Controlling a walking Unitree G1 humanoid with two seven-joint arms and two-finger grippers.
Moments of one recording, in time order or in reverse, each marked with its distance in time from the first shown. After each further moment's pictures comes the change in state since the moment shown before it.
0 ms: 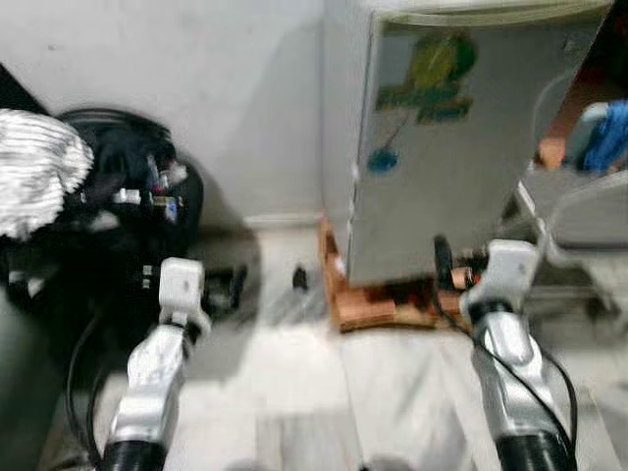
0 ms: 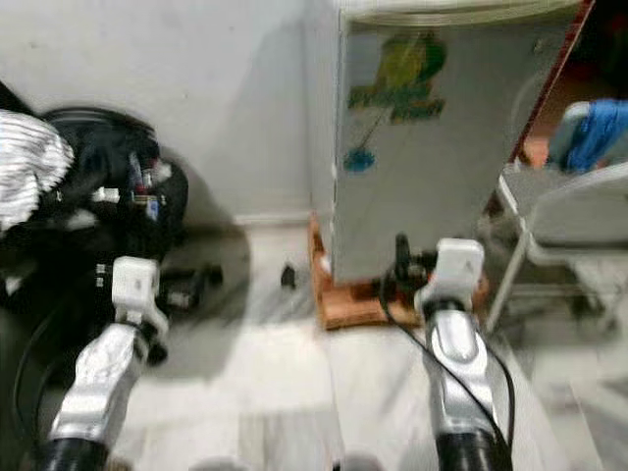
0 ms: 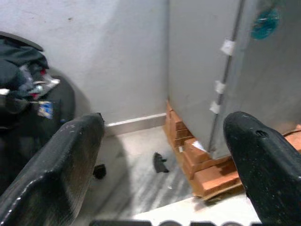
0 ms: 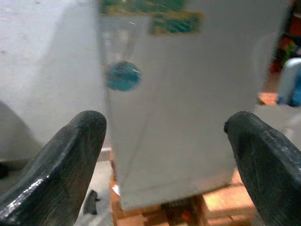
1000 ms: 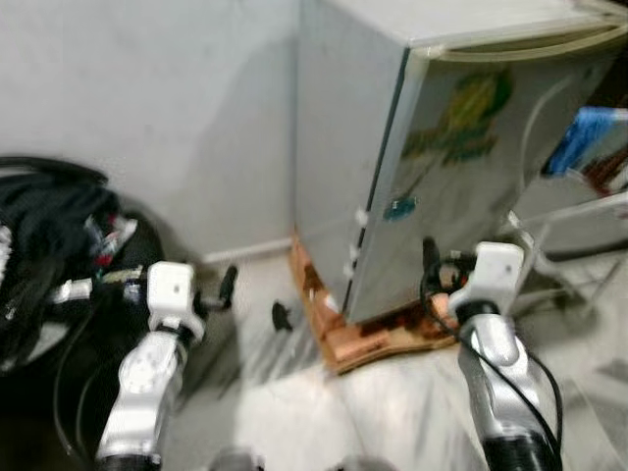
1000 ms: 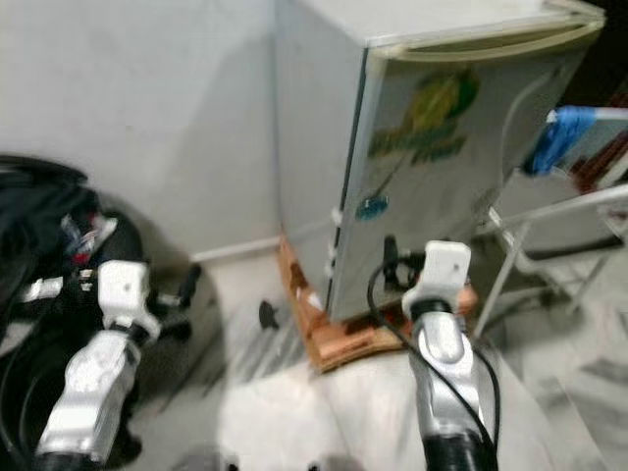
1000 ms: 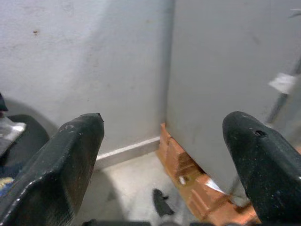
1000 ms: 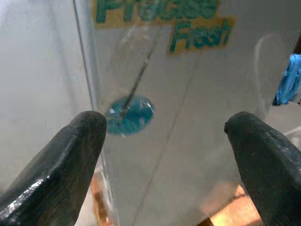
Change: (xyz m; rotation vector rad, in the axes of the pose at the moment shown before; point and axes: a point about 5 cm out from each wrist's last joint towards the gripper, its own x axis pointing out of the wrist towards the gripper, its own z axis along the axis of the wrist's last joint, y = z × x) left arm -0.017 0.009 0.002 -0.031 -0.008 0.112; right arm -0.001 0.018 0.002 0.033 -0.006 0.030
